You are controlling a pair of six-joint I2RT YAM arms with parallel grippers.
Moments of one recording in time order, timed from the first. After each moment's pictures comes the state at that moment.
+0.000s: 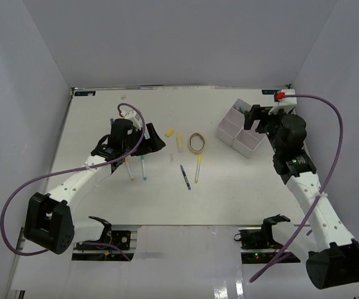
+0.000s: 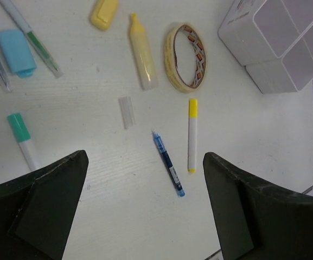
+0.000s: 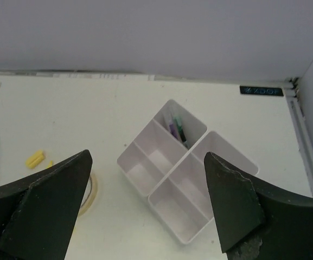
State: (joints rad) left arm -0.40 1.25 0.87 -0.18 0.17 -0.54; right arm 0.22 0.99 0.92 0.02 0.07 0.06
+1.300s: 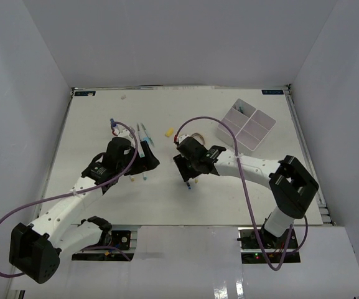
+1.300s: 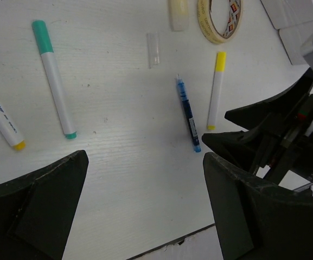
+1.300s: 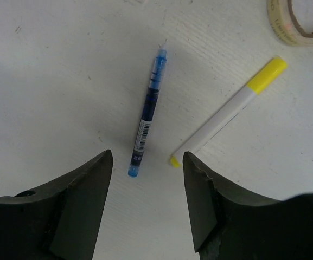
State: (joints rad) left arm -0.50 1.00 0.72 -0.40 0.03 -0.66; right arm 0.95 1.63 1.10 -0.46 0.13 0.31
